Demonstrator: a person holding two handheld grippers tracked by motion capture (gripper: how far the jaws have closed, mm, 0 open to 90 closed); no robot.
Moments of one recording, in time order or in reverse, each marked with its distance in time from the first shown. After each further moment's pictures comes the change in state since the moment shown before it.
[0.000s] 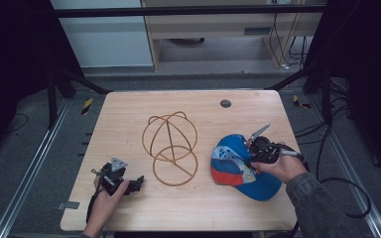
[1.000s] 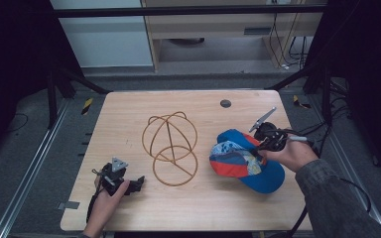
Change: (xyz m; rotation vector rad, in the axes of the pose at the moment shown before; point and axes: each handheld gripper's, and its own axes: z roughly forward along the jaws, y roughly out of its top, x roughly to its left) left arm -0.001 0.000 0.000 -0.002 -0.008 0.006; right arm -0.005 0.025 -0.054 0.011 0.012 -0.031
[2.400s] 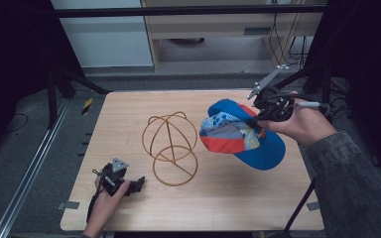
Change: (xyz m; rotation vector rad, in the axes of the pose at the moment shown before) left arm -0.001 0.000 0.000 -0.001 -0.007 0.007; right arm 0.020 0.067 -0.107 -0.102 -0.047 -0.115
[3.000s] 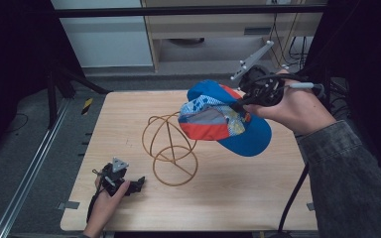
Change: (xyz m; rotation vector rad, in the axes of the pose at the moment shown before) left arm 0.000 0.000 0.000 -0.002 0.001 -0.002; right arm 0.027 0.053 -0.040 -0.110 -0.024 -0.120
